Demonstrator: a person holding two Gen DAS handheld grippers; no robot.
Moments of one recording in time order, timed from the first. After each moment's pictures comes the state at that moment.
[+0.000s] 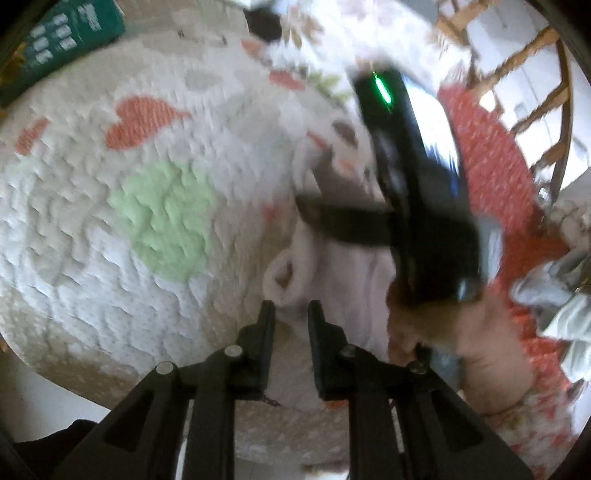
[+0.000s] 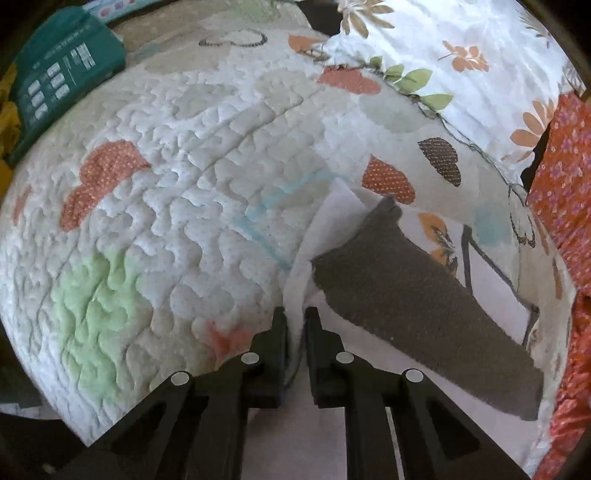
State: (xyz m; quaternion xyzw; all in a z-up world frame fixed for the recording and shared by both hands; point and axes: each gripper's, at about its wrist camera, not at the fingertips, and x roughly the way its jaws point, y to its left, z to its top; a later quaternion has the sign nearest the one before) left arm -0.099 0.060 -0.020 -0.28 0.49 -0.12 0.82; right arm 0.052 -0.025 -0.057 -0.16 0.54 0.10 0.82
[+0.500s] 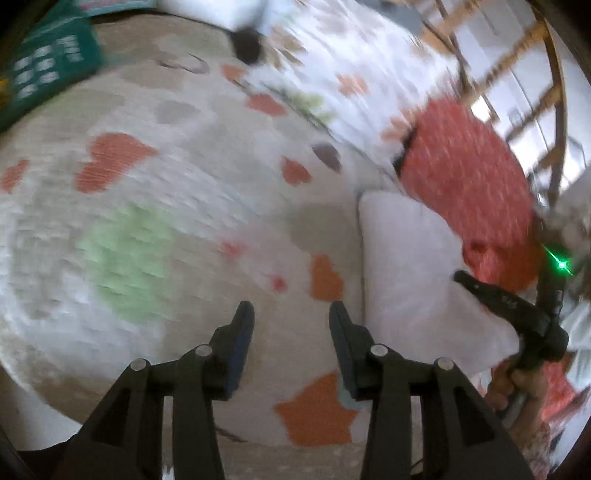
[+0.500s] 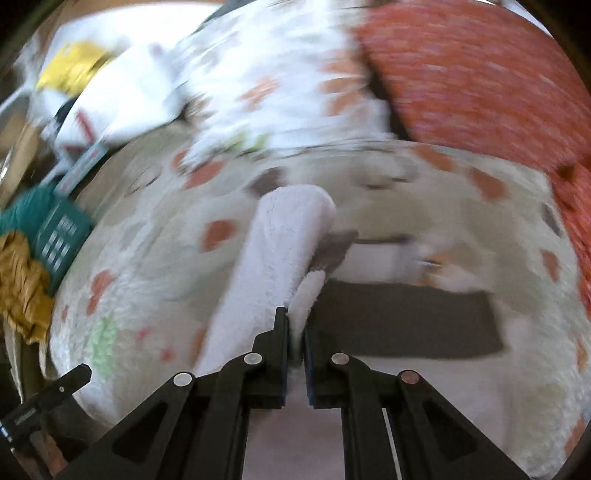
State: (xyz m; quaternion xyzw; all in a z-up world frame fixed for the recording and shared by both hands) left arm -0.071 0.012 -0.010 -0.25 0.48 -0.13 0.83; right arm -0.010 -0.276 0.039 0.06 0.45 0.02 0.89
